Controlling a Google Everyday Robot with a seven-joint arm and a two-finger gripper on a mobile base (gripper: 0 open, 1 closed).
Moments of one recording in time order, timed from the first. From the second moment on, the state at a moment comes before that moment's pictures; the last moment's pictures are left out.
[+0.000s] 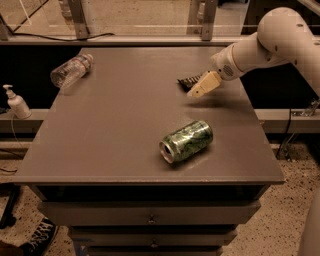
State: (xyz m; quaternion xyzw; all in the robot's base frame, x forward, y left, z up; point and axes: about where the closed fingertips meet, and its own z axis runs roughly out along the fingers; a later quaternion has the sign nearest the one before) arm 0.720 -0.141 0.846 -0.48 0.78 0.13 0.38
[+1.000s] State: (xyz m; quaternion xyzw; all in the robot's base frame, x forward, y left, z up) arm 0.725 -0.146 0.835 -0.46 0.80 0.15 0.36
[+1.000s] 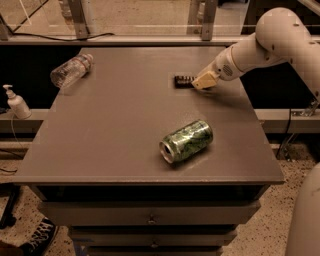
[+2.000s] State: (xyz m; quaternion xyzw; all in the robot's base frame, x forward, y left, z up) arm 0.721 -0.119 0.871 -0.48 0.78 0.18 0.37
